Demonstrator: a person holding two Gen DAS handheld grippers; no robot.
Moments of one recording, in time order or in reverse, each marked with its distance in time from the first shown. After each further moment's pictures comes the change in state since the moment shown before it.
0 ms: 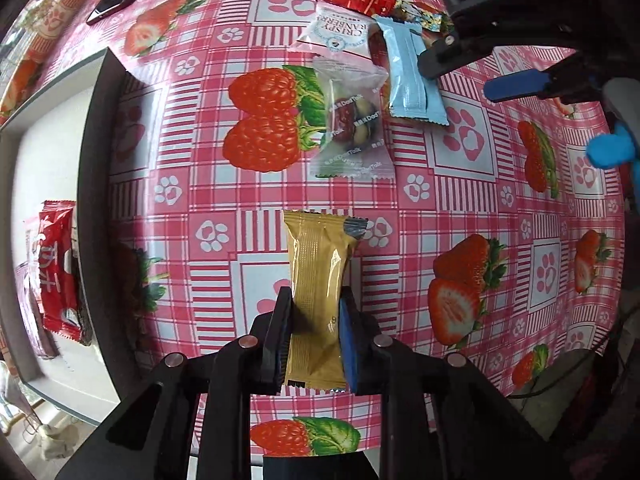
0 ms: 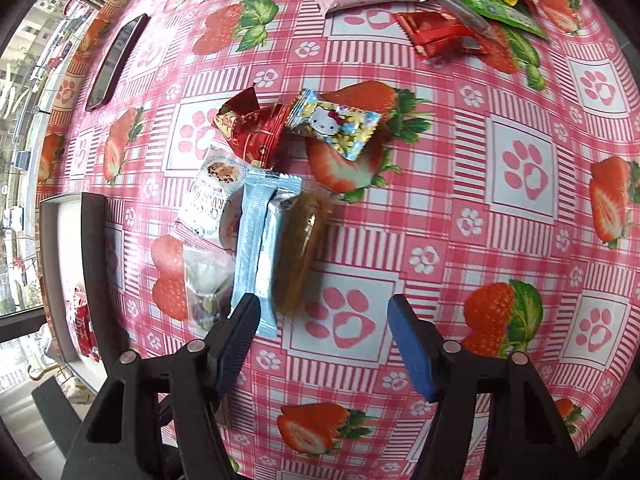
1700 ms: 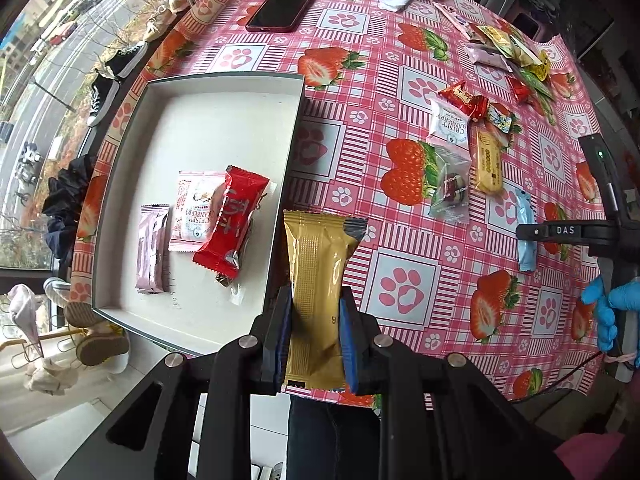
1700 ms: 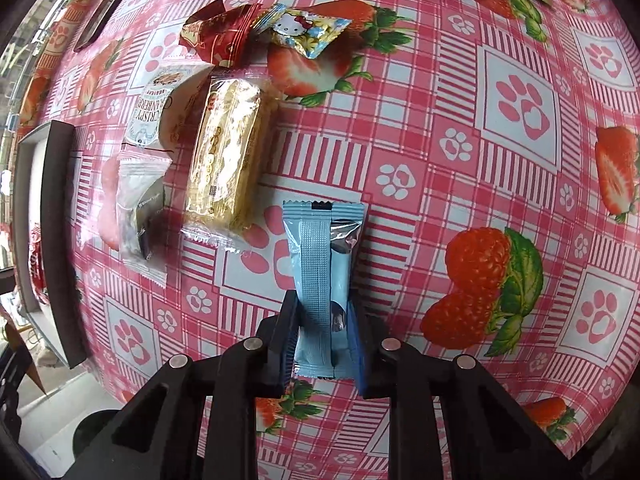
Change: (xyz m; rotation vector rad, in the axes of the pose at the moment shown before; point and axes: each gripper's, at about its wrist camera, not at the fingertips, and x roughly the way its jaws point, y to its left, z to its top) left arm -0.094 0.067 -0.042 -0.239 -0.133 0.136; right arm 0.020 -0.014 -0.043 -0.052 0.064 0.023
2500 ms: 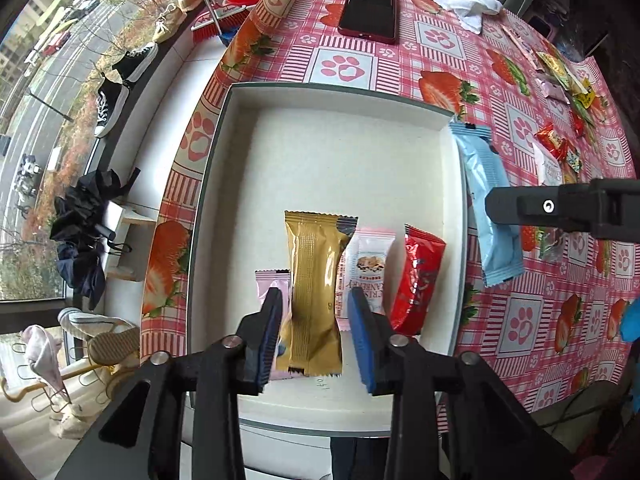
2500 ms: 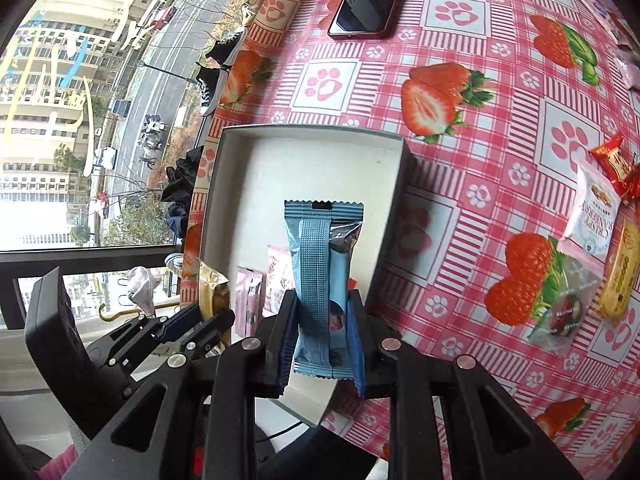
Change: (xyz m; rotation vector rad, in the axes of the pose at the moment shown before) left arm 0.041 0.145 0.060 0.057 0.018 0.019; right arm -0.023 0.279 0.045 -0.196 -0.042 0.292
